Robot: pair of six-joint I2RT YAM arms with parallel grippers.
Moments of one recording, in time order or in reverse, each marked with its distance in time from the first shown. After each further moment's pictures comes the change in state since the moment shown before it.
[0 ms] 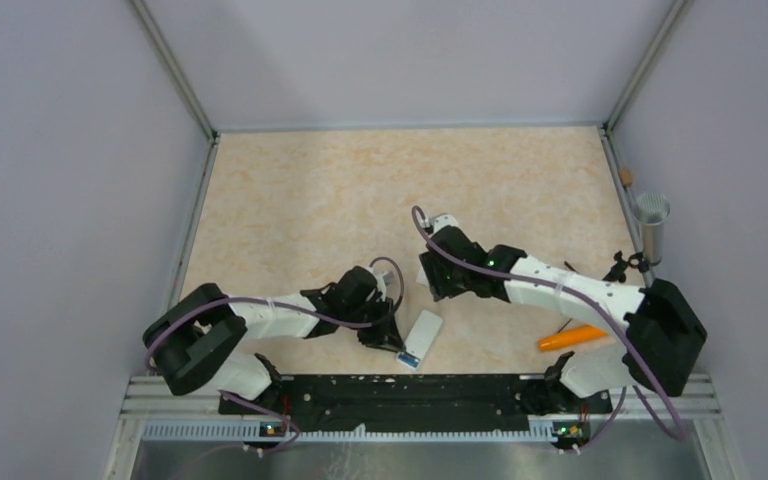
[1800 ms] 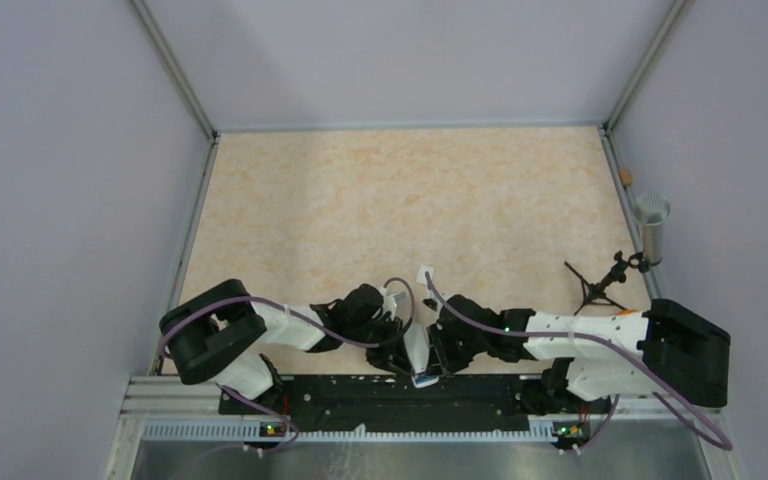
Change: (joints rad) left arm -0.099 0.083 -0.082 0.248 0.131 -0.118; right arm 0.236 -0.142 -0.463 0.371 -0.450 0.357
